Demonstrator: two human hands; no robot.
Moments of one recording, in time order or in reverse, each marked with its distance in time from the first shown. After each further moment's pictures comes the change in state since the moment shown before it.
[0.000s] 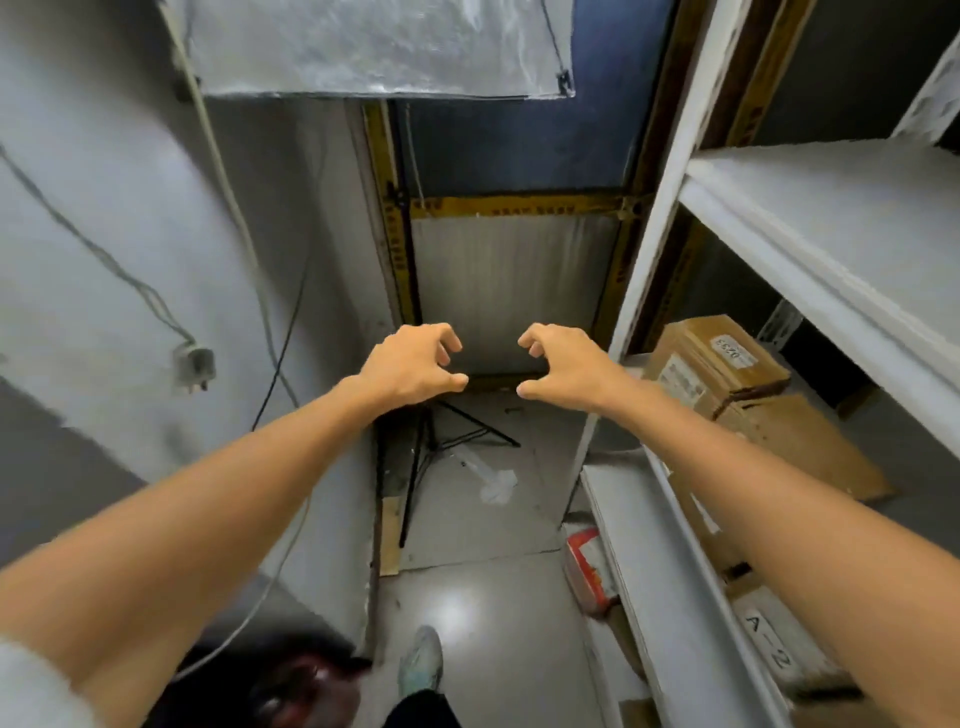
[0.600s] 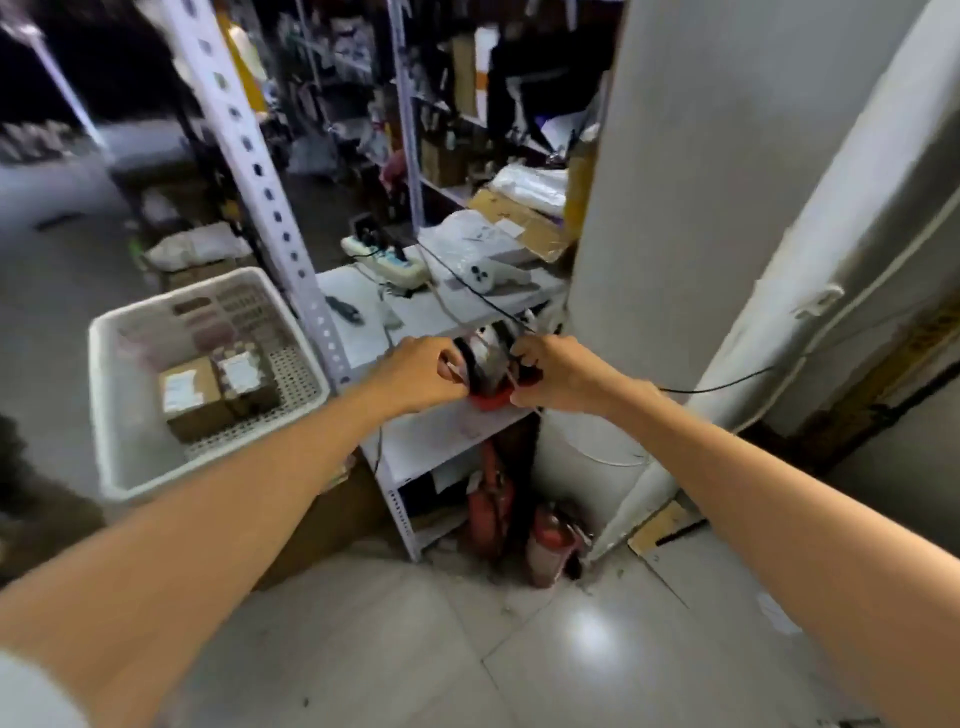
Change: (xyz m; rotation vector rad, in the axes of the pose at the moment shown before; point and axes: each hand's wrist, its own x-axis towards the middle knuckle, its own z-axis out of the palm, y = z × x) left_hand -0.551 -0.146 -0.058 -0.191 0.423 -0.974; right_hand -0.171 -0.414 0.198 -0.138 -0.527 -1.012
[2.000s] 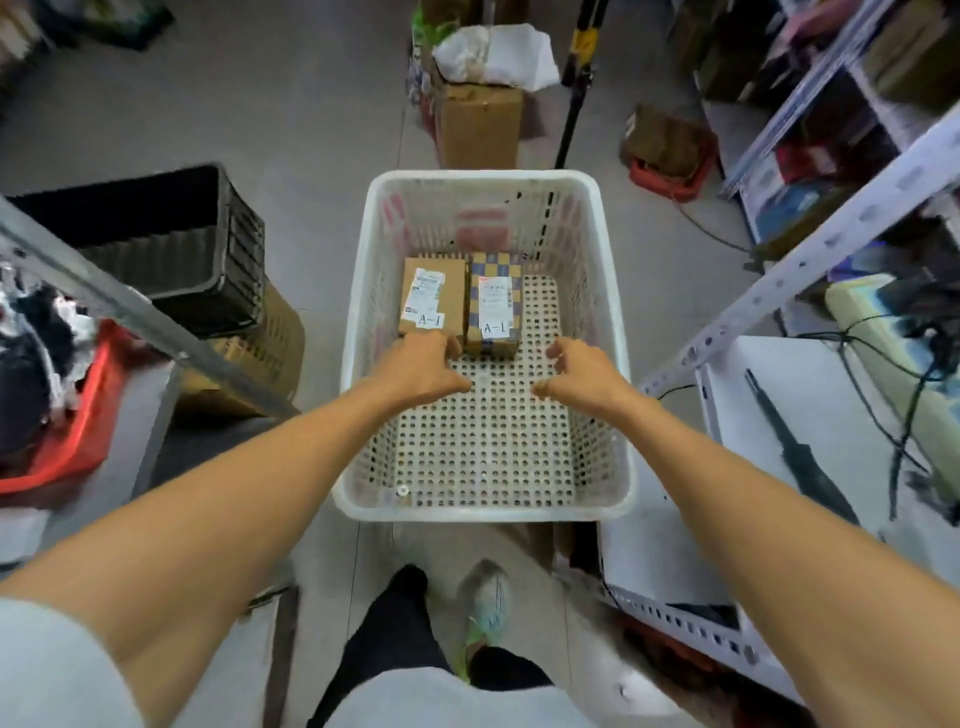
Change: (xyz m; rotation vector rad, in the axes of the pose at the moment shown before) left_hand 0.080 -0.567 -0.150 -0.195 0.098 -0.676; right_hand 0.511 -0.325 0.280 0.112 -0.498 -0.126
